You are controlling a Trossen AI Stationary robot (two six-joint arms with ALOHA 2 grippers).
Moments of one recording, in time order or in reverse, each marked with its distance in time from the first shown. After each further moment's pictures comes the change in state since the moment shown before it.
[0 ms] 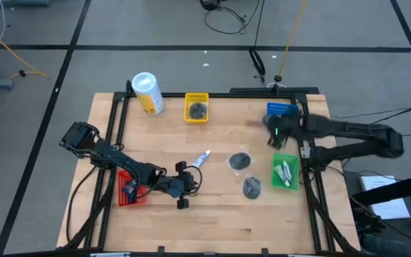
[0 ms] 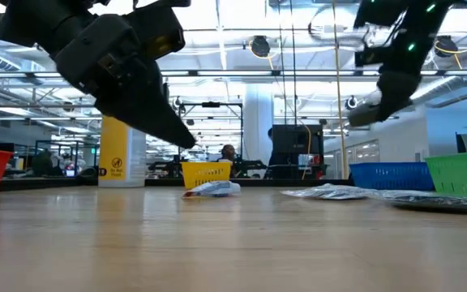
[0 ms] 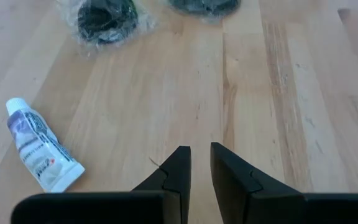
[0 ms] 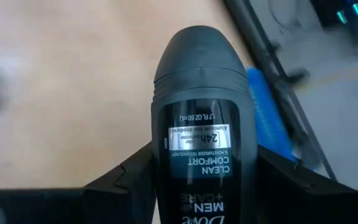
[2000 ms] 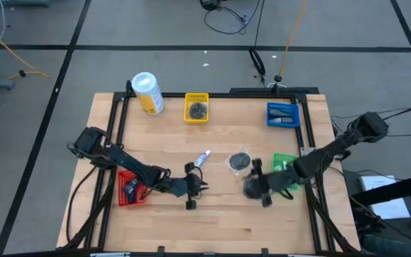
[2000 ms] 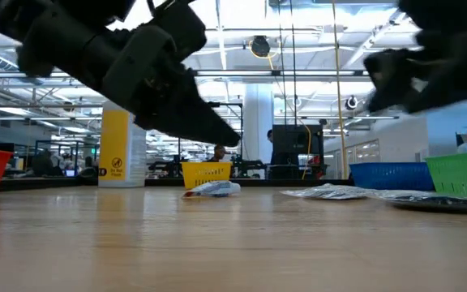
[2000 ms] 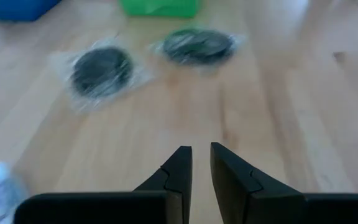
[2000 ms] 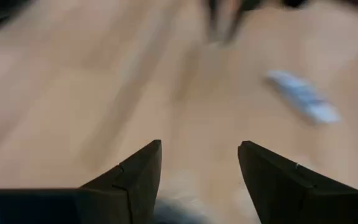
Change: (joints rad) left arm 0.019 0.141 0.000 0.344 -0.032 0.139; right arm 0.733 0.205 -0.326 1.091 -0.185 -0.156
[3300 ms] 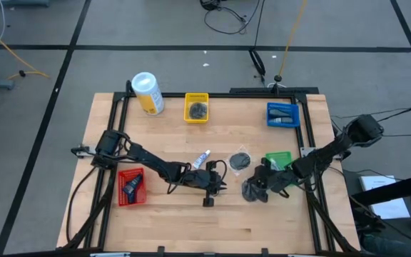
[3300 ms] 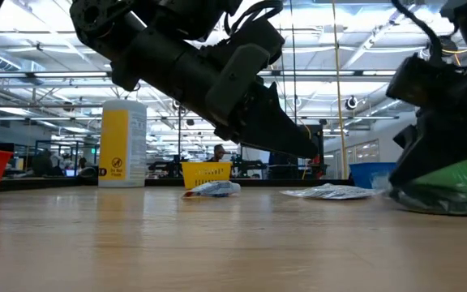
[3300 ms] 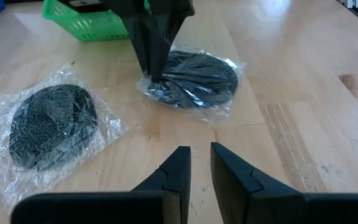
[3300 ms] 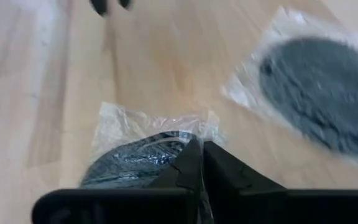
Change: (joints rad) left arm 0.135 0.212 0.288 -0.056 0.251 0.129; right arm -0.007 0.122 -0.204 0.188 0.049 0.620
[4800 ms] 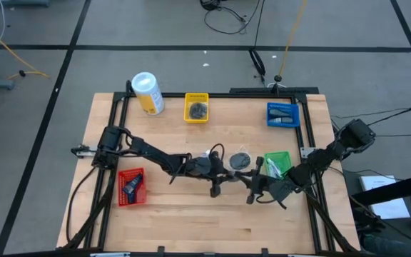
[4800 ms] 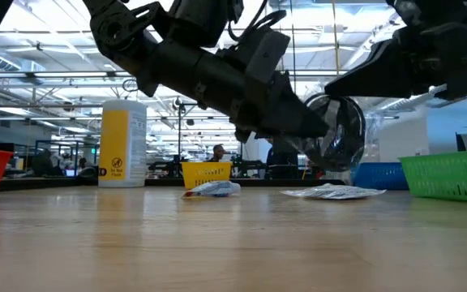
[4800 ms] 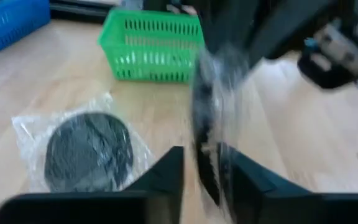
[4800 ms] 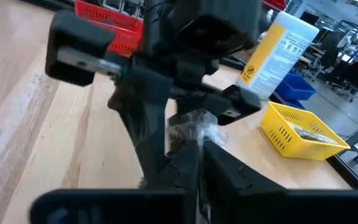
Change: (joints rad) left arm 0.090 -0.001 -0.001 0.141 0.043 -0.131; right arm 0.102 0.152 0.144 0.423 0.502 -0.692
